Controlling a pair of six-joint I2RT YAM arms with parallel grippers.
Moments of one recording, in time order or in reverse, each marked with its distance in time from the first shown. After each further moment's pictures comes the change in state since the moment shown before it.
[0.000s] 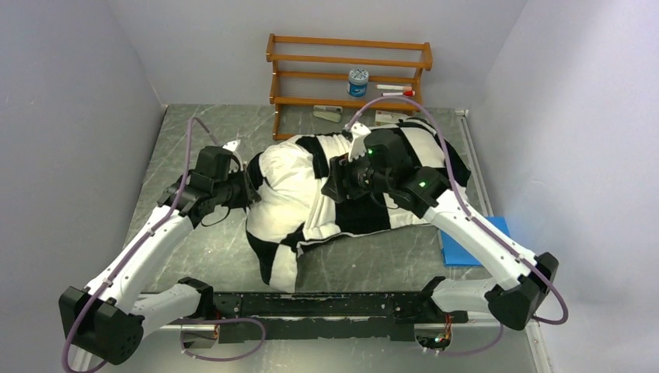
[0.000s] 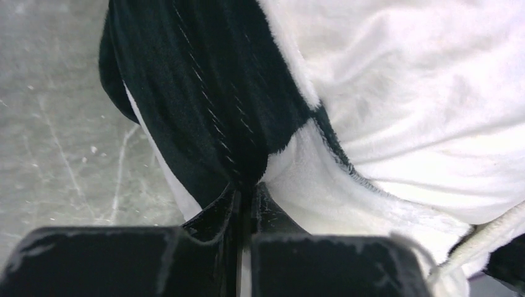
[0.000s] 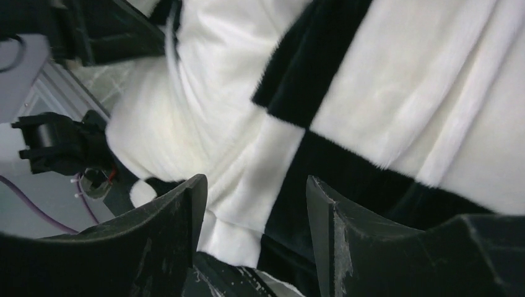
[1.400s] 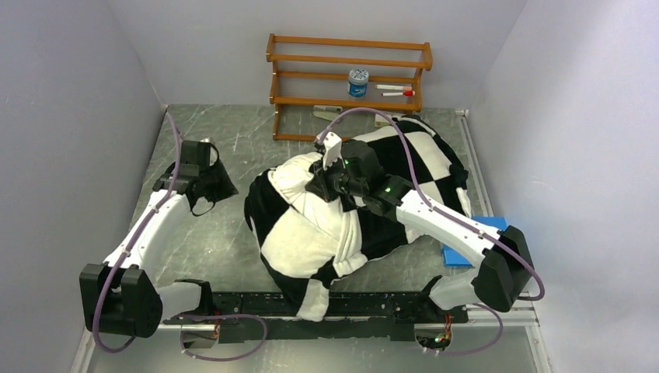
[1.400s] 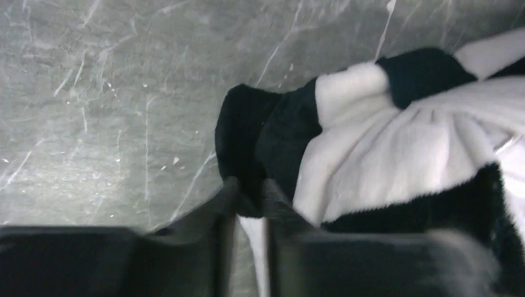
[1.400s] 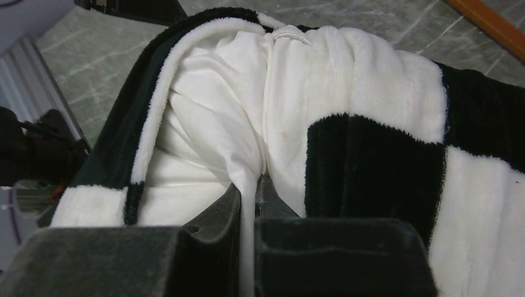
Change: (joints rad) left arm 0.228 0.141 -0.010 0.068 -0.039 -0.022; right arm 0.054 0.146 -0.211 0.447 -0.015 -0.159
